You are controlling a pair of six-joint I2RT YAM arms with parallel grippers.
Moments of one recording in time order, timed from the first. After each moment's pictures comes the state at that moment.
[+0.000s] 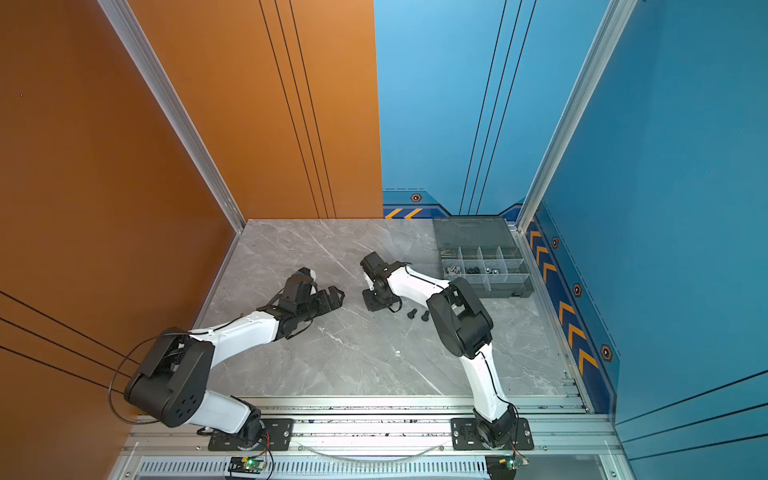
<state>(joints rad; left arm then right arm) -0.39 1.49 0.69 0.07 0.06 -0.73 0.64 2.11 1.55 -0.65 -0.14 0.27</state>
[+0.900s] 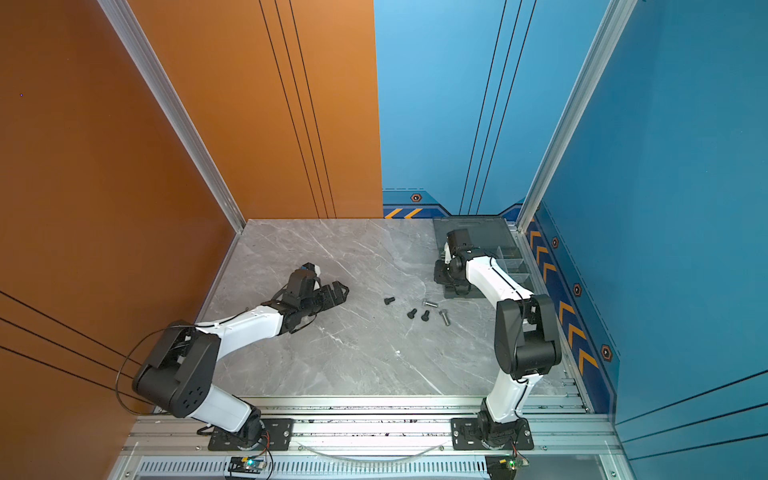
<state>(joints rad) -0.40 1.54 0.75 0.08 0.09 -0.74 0.16 1.76 1.30 -0.64 -0.10 0.29</state>
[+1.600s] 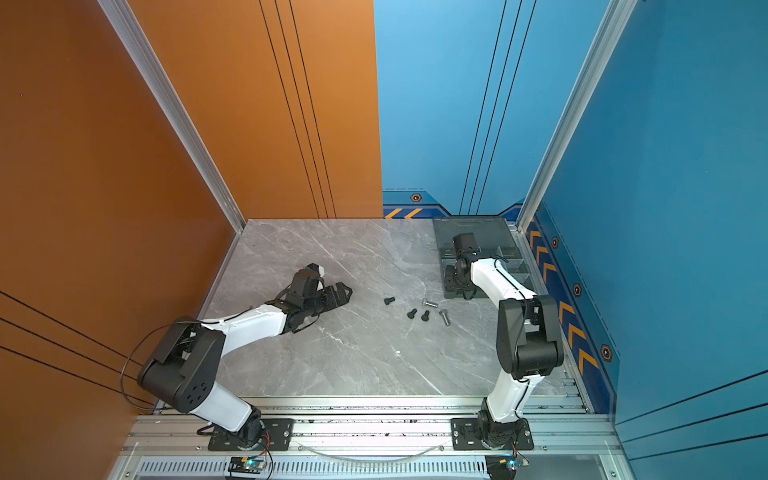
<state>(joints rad) -0.42 1.57 0.77 0.09 0.11 -0.74 0.12 1.76 1.28 -0.67 0.04 0.29</state>
